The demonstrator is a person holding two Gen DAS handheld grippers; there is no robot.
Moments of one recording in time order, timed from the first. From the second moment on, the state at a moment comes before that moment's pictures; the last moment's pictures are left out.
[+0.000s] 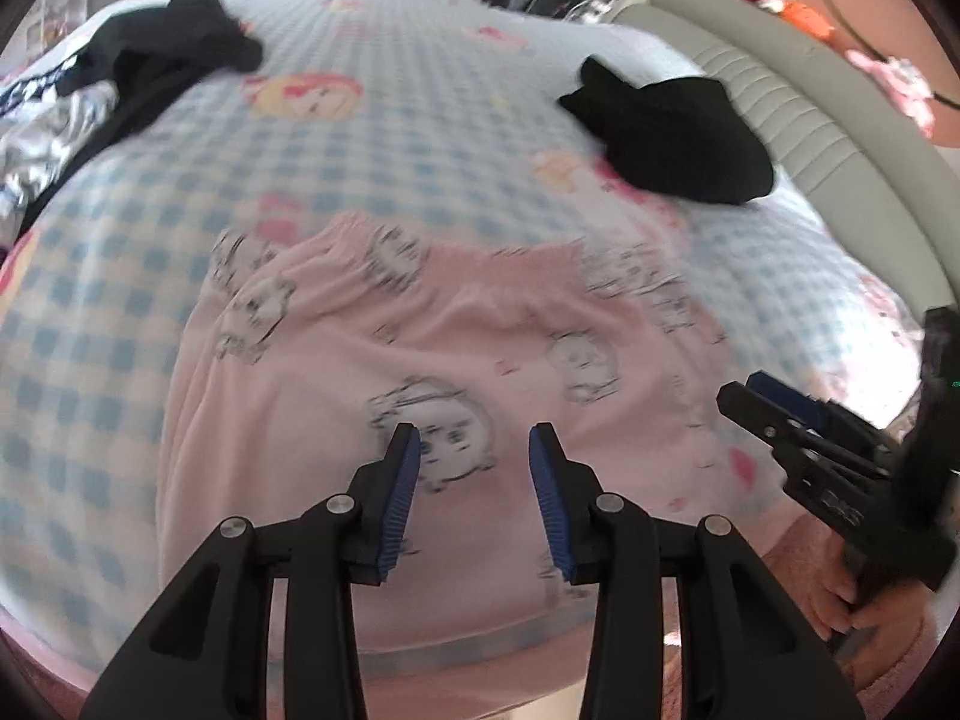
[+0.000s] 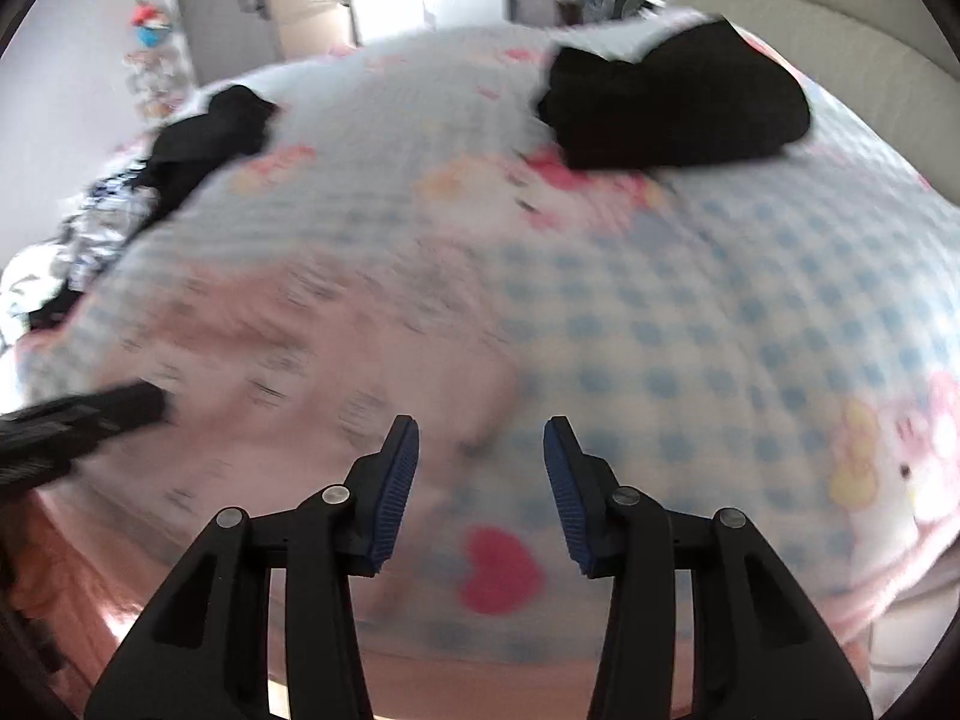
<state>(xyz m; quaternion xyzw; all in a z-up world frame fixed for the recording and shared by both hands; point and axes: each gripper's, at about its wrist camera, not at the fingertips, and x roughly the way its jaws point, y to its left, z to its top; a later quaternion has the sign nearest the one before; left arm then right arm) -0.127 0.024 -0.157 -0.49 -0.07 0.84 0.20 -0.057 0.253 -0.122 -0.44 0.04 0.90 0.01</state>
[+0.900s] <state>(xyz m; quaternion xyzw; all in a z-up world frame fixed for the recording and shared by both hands) -0.112 -0.062 -0.148 -0.50 -0.09 0.85 0.14 -0.051 0.254 -0.121 -0.47 0.10 0.88 0.01</state>
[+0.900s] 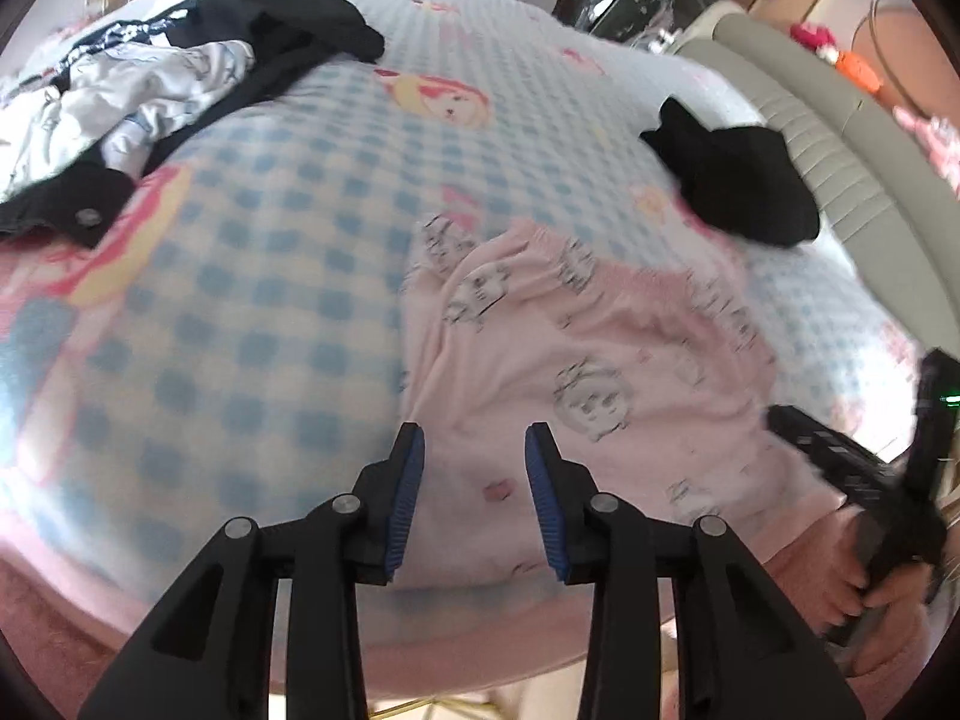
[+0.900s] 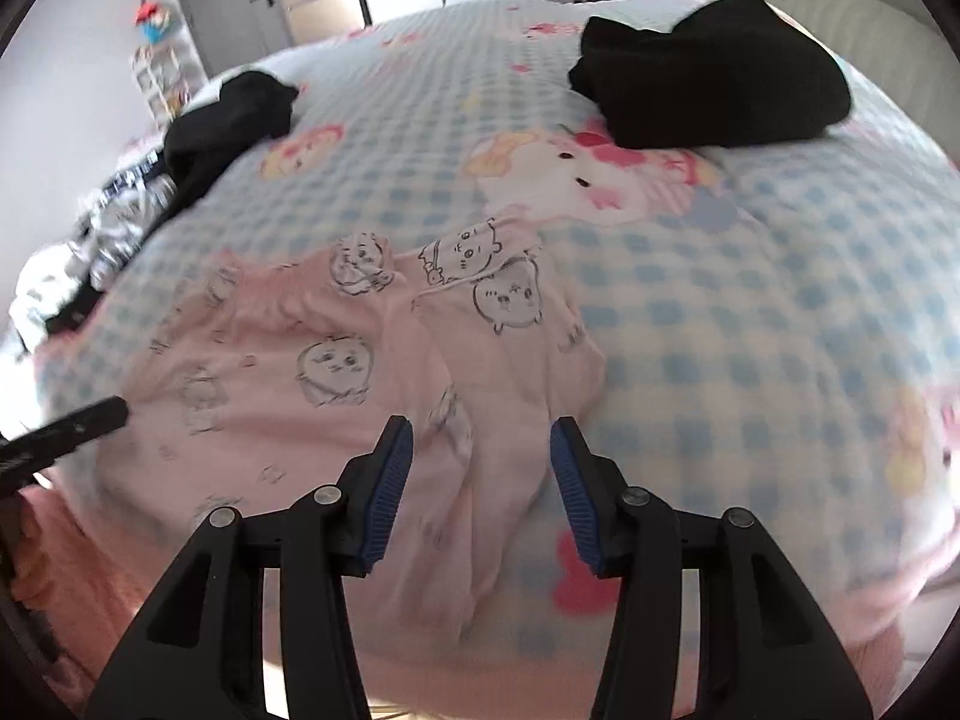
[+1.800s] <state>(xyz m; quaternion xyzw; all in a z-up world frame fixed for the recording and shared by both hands) -0.079 -0.034 -0.138 -0.47 -0.07 0.86 0.18 -0.013 0.259 -0.129 -0.49 0.20 0.85 0.00</state>
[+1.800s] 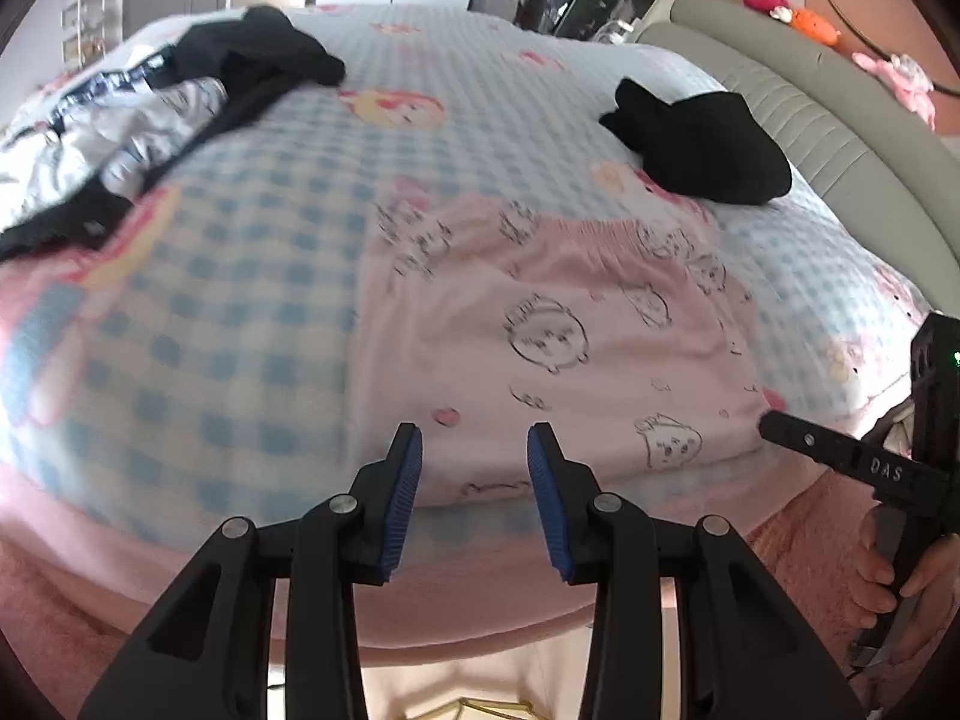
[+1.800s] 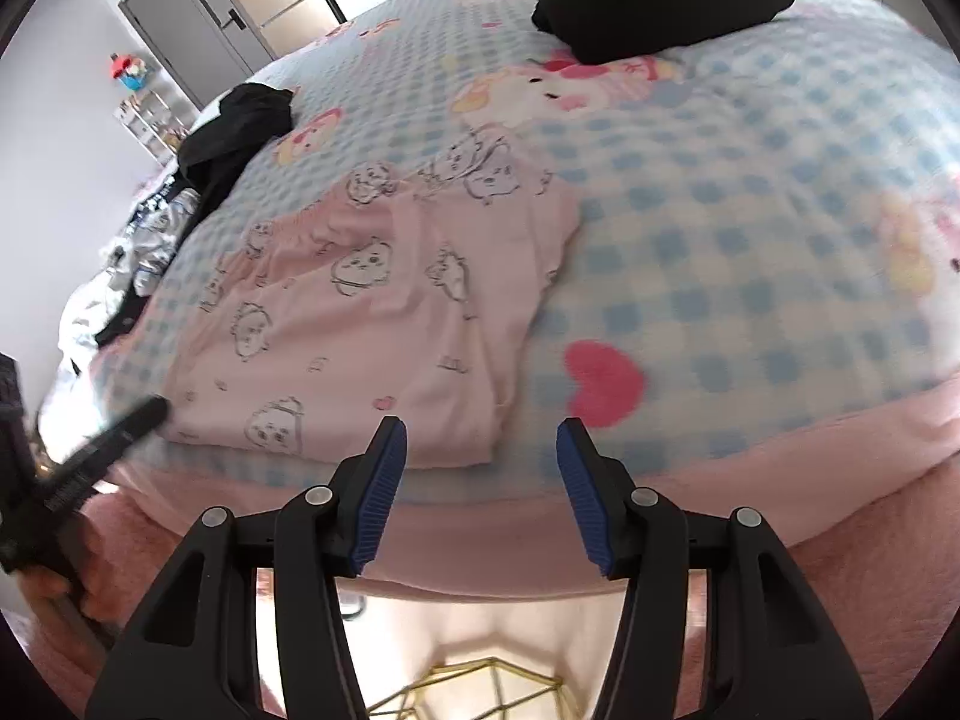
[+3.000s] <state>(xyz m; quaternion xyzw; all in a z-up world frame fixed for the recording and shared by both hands) -0.102 -0.061 -0.144 -0.48 -0.22 0.82 0.23 -0.089 0.140 -0.143 -0.50 0.12 0.84 -0.17</state>
